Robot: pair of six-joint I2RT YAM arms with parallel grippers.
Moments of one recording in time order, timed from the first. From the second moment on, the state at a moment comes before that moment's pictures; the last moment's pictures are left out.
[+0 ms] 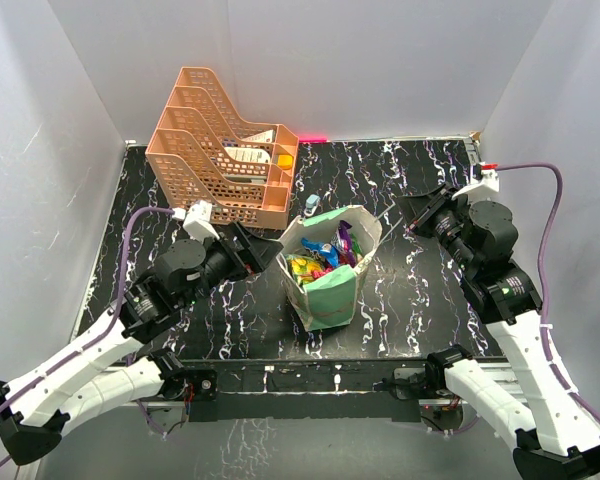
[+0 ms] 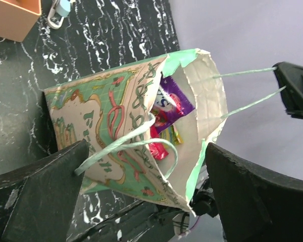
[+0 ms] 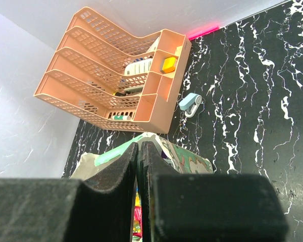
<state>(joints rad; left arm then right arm) -0.86 0.76 0.82 -0.35 -0.23 -0.91 0.29 0.75 1.00 -0.37 -0.02 0.66</state>
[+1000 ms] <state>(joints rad) -0.85 0.78 0.77 -0.04 -0.17 -0.96 0.29 0.77 1.00 -0.35 -0.03 0.66</state>
